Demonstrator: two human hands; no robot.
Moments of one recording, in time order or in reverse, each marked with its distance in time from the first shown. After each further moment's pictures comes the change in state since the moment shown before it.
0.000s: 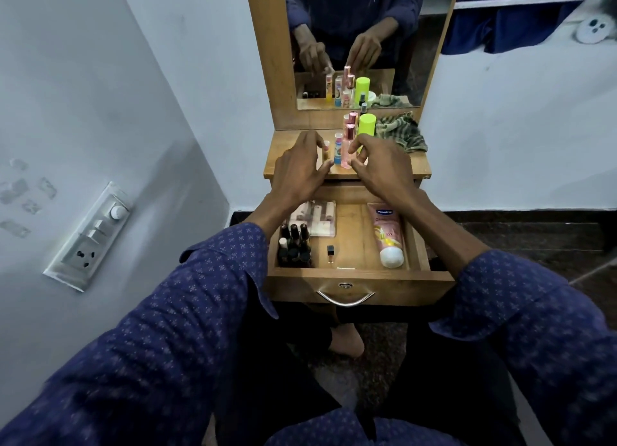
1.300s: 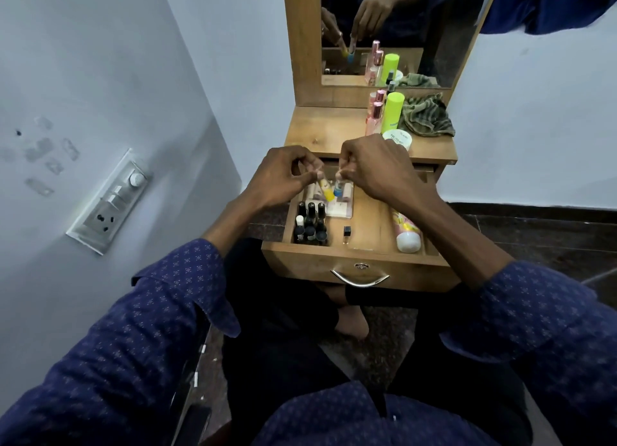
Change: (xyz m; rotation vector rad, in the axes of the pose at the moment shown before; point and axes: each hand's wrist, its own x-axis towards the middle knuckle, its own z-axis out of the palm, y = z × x) left_hand -0.066 -0.051 -0.049 -0.356 -0.225 -0.080; right_hand -0.027 -0.059 -0.003 -0.173 -0.285 -0.160
